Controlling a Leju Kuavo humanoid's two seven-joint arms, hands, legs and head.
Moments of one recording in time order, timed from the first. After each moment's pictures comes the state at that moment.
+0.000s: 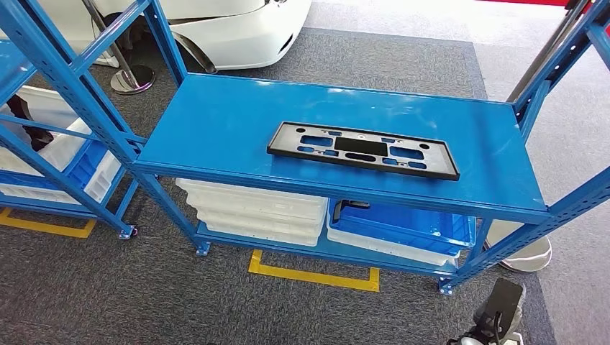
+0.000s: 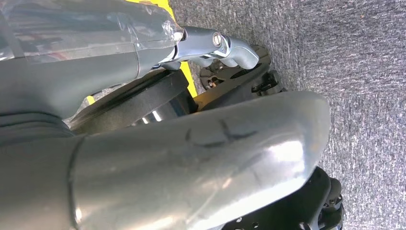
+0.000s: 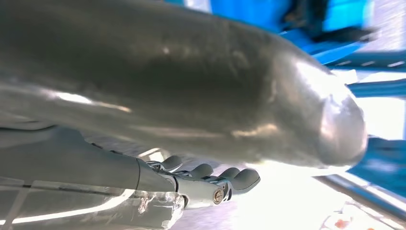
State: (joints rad) left arm -0.12 0.01 -1.13 -0.26 1.07 0.02 -0.07; right arm -0.06 -0.03 -0.22 -0.73 -0.06 -0.63 -0.55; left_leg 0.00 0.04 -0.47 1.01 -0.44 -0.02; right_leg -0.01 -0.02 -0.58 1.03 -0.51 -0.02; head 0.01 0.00
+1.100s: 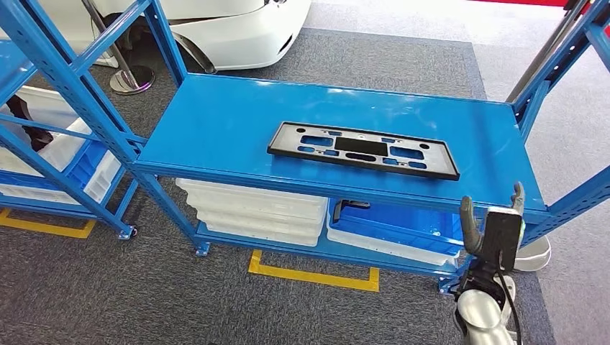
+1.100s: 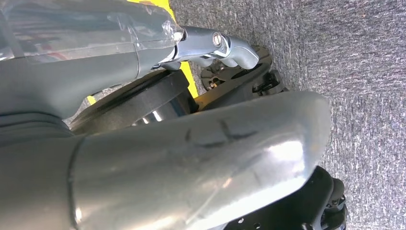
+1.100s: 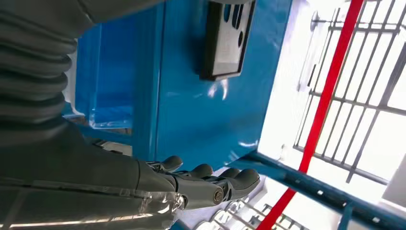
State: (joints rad) left arm -0.12 0.01 -1.15 -0.25 1.08 0.02 -0.08; right arm -0.02 -0.11 0.05 -1.35 0.20 -0.67 -0.25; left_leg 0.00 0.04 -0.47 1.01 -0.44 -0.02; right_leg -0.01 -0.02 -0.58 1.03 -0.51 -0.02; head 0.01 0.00
